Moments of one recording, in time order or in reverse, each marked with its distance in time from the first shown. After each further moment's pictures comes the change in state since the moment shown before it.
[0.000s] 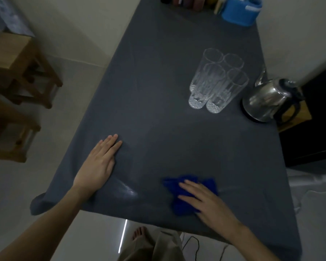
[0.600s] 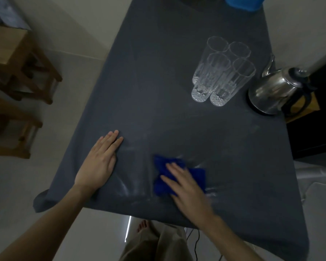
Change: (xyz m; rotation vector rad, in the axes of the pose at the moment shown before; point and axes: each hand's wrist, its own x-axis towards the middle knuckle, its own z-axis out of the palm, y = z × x) left_hand 0.002 0.001 -0.002 0.012 -0.016 -0.004; right_hand 0.062 -0.046 0.012 -0.016 0.136 0.184
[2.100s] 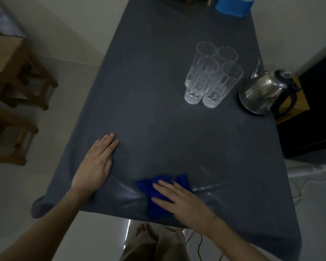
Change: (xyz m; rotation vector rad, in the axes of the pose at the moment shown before) left_hand 0.000 0.001 -0.001 -0.006 -0.018 -0.012; right_hand -0.023 0.013 0.007 -0.093 -0.171 -0.340
